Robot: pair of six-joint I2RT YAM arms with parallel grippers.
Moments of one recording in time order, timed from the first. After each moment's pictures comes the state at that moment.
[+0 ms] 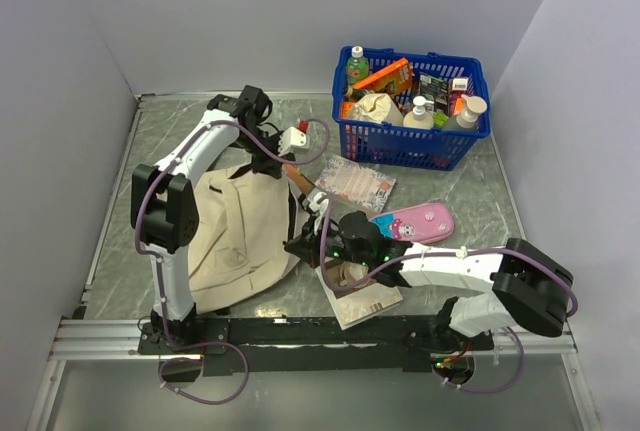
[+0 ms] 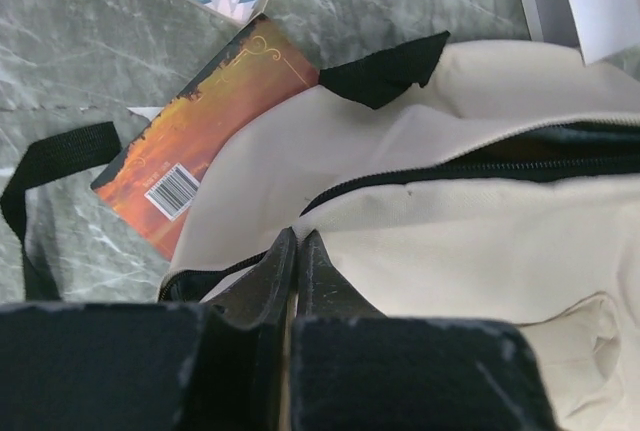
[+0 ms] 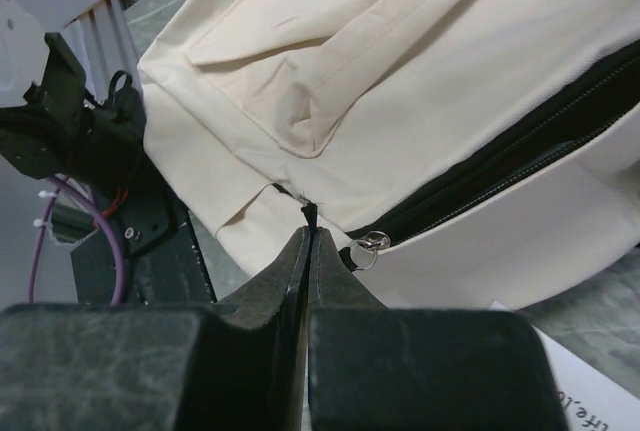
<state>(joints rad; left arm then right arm) -0.35 1.99 1.83 -1.15 0.58 1.13 1.05 1.33 0.59 0.49 -0.14 0.33</state>
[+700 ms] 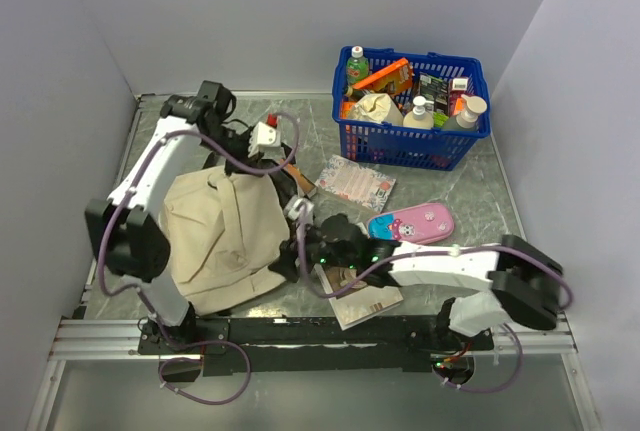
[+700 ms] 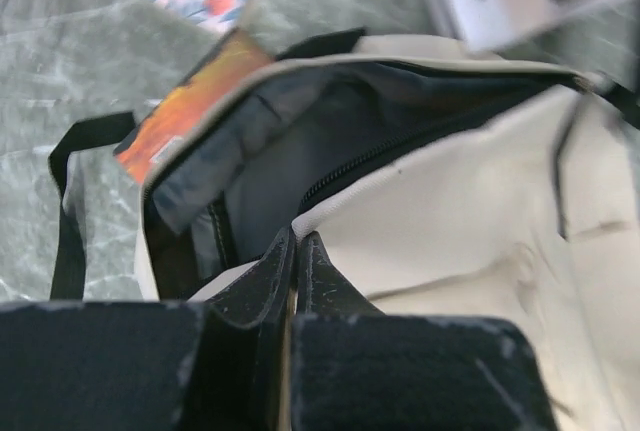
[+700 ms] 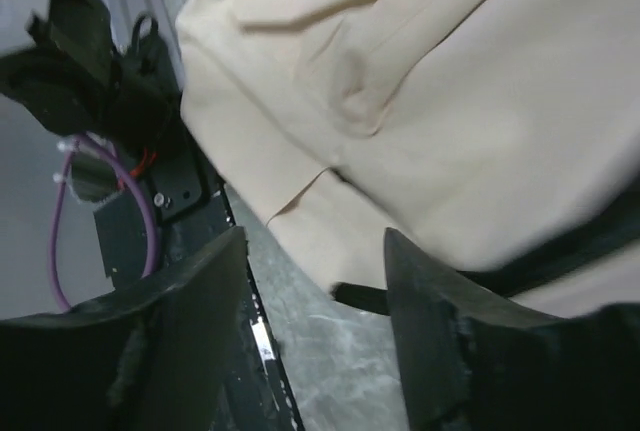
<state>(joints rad) -0.26 1.74 1.72 -1.23 0.72 1.20 1.14 1.41 0.71 0.35 -0.13 0.31</state>
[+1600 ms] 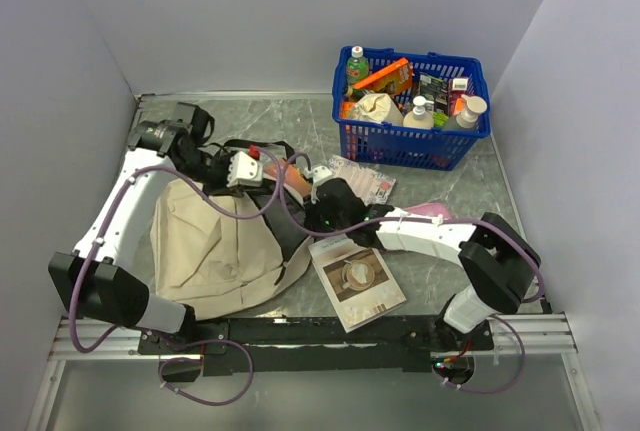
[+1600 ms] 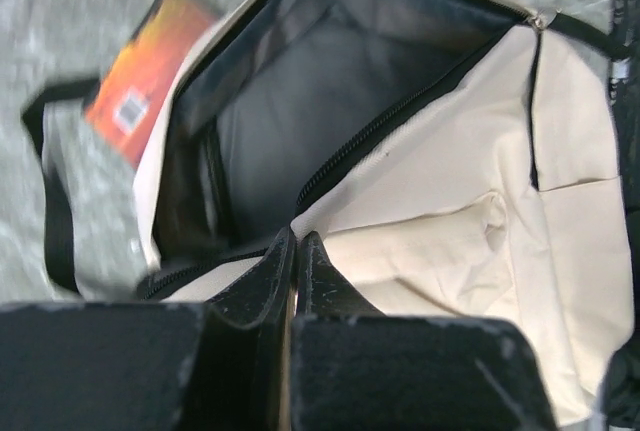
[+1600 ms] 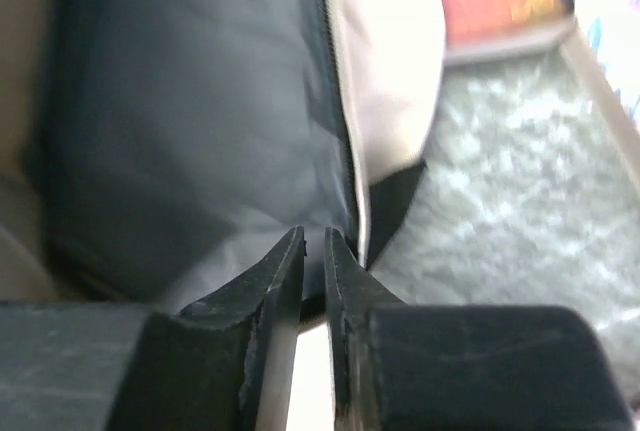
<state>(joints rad) -0.25 1.42 1.49 -1.33 0.66 1.36 0.89 1.56 0.91 -0.01 0.04 0.34</state>
